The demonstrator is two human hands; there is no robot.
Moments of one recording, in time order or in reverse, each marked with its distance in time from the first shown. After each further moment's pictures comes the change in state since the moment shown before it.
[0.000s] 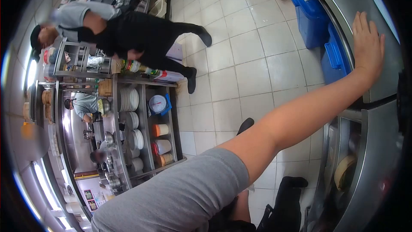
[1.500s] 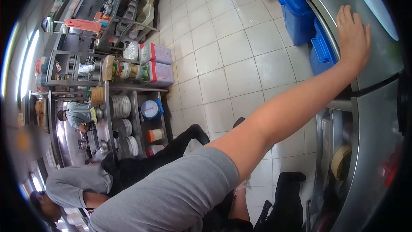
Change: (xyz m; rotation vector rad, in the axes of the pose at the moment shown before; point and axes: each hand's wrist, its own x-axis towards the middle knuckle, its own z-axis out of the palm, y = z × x) left_hand 0.000 0.002 -0.012 -0.085 0.023 0.030; right_hand 0.000 0.003 0.003 0.090 0.073 -0.011
